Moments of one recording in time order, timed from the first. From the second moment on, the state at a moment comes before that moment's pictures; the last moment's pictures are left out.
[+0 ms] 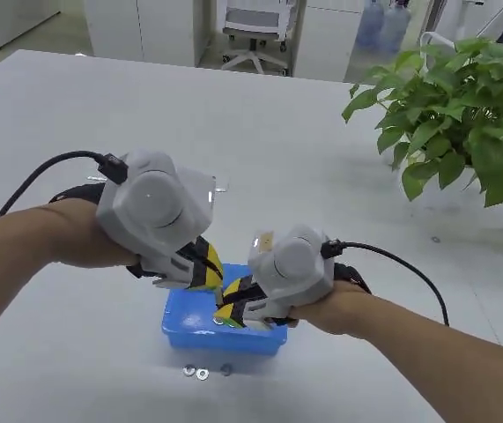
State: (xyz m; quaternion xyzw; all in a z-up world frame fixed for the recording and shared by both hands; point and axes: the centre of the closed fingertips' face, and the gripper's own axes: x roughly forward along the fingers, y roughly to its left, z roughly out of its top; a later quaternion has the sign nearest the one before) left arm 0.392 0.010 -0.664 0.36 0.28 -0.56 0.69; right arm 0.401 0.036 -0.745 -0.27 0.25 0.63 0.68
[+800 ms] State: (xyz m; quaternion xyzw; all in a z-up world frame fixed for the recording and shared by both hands) left arm 0.356 0.004 -0.658 0.36 0.28 -0.57 0.68; right arm 0.364 0.030 -0.738 -0.25 0.24 0.63 0.70
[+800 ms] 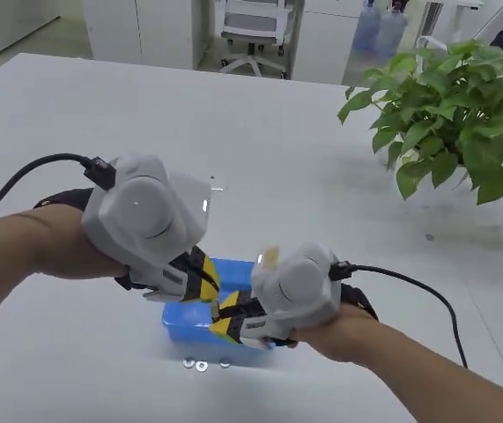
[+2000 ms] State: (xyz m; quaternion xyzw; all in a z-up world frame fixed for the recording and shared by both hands) left arm 0.338 -0.006 -0.698 0.36 0.29 -0.59 0.67; right arm 0.344 0.016 -0.777 -0.26 0.26 0.63 0.69
